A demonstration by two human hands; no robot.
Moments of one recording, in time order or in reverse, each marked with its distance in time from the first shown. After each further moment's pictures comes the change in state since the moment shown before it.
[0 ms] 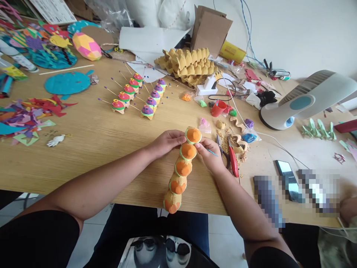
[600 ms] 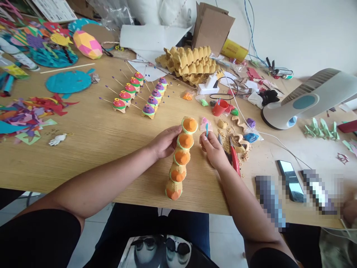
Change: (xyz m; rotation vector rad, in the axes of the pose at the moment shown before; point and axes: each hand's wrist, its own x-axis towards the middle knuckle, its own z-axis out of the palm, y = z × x) left_hand 0.001 0.000 0.006 -0.519 0.111 -0.142; right_hand 0.010 0.007 -0.013 -0.130 0.002 0.045
